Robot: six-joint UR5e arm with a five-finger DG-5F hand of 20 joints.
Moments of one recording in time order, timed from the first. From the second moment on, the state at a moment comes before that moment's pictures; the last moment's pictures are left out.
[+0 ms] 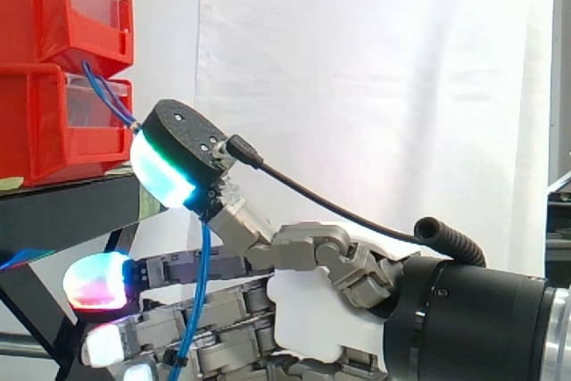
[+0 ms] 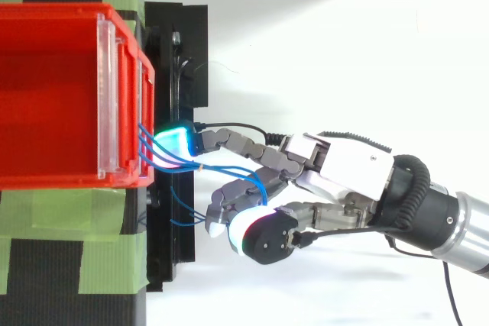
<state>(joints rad) 0.39 -2.22 -1.74 -2.23 -0.82 -0.05</state>
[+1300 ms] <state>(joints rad) 0.39 -2.18 -1.74 -2.32 -0.84 -0.01</state>
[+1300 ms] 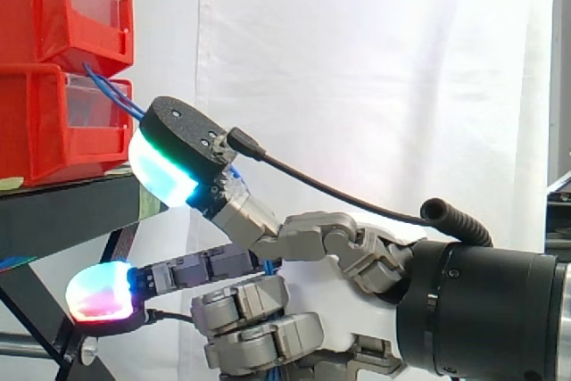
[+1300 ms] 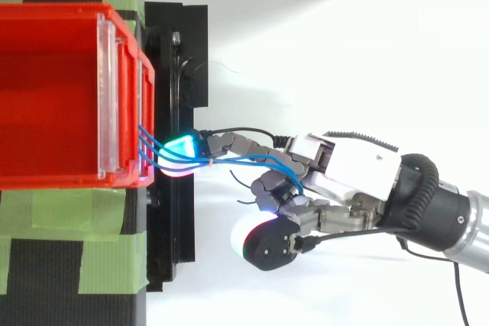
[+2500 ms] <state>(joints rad) 0.39 -2.05 -1.74 -2.55 -0.85 0.00</state>
